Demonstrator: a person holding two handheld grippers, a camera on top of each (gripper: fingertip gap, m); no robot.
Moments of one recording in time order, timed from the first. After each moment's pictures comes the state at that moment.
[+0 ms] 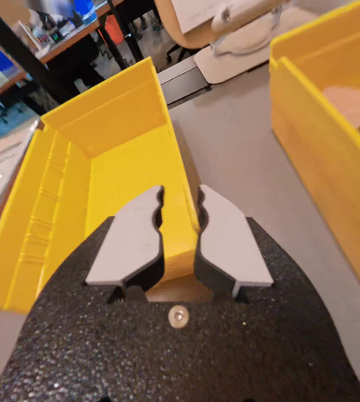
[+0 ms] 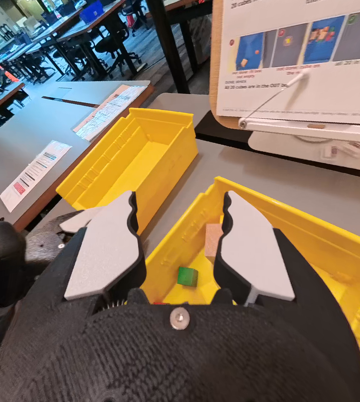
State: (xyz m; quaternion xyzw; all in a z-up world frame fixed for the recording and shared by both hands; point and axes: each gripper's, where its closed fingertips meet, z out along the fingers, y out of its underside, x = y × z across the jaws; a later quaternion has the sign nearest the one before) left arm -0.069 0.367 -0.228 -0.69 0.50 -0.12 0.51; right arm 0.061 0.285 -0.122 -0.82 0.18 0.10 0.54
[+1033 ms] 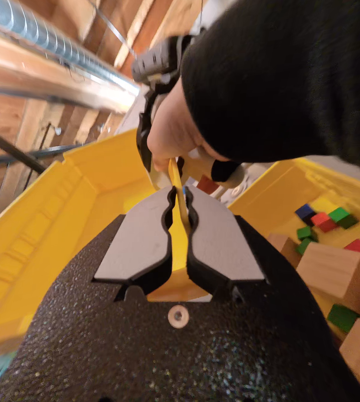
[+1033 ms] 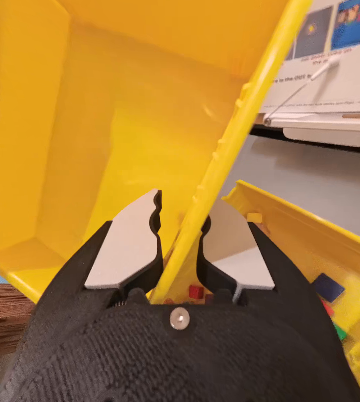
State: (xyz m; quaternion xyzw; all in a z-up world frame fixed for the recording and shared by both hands) left arm 0.008 0.155 -0.071 -0.38 0.53 -0.02 0.76; right arm 0.072 0.281 -0.082 -0.81 0.20 0.24 0.49
